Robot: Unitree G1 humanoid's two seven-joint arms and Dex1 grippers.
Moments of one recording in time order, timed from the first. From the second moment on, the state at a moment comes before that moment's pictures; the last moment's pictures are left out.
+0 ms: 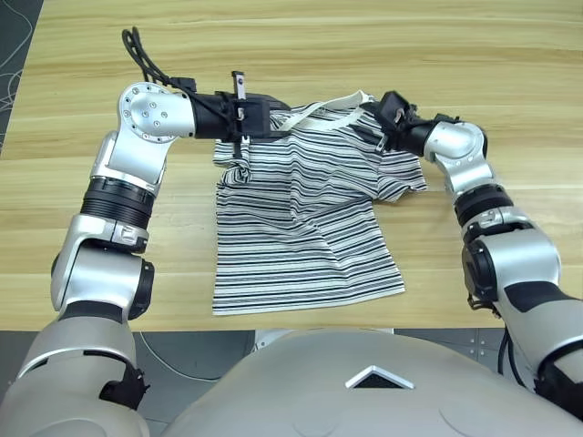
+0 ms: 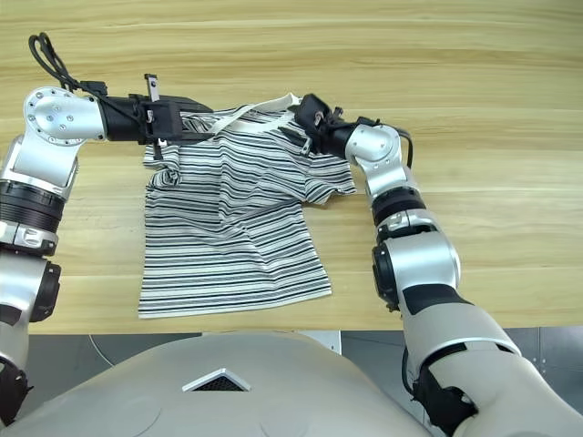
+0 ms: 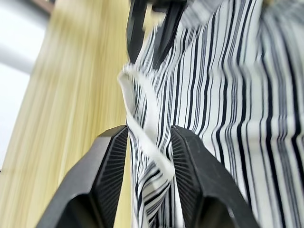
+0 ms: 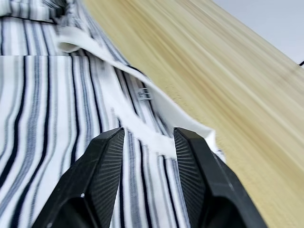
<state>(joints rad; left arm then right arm) -0.63 0.62 -0.36 0.65 0.13 -0.48 -0.99 -0.64 -0.22 0.14 1.04 -0.19 -0.46 0.77</state>
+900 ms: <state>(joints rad) -0.85 0.48 -0.34 1.37 0.44 -0.33 -0.44 -0.35 -0.39 0.25 0.56 -0.17 -0.26 0.82</state>
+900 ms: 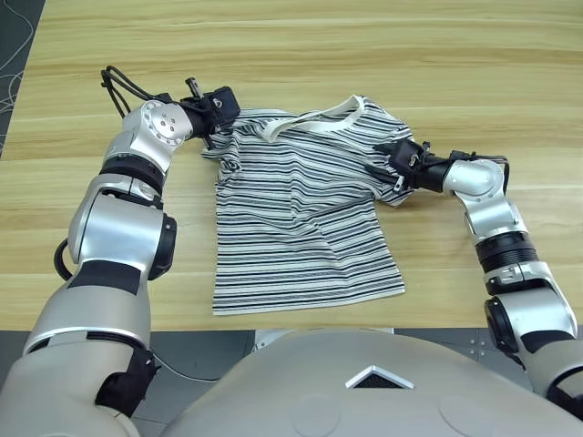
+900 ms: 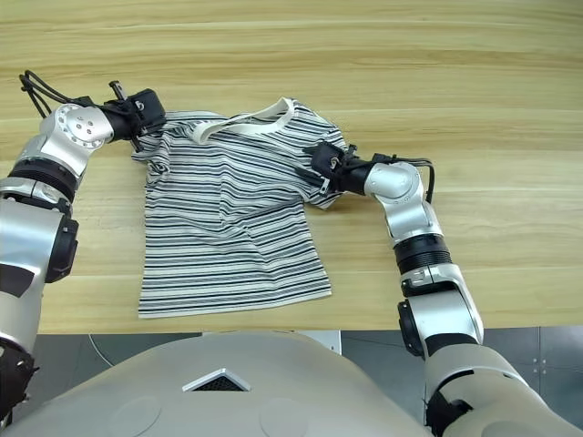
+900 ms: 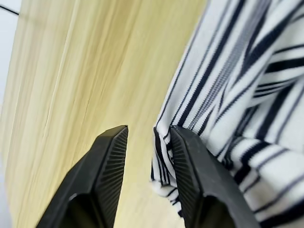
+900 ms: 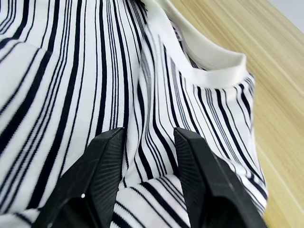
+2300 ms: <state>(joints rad) -0.39 0.59 -0.31 0.27 0.15 -0.50 -0.94 -0.84 -0.20 0.25 1.16 -0.20 -0.57 0.59</state>
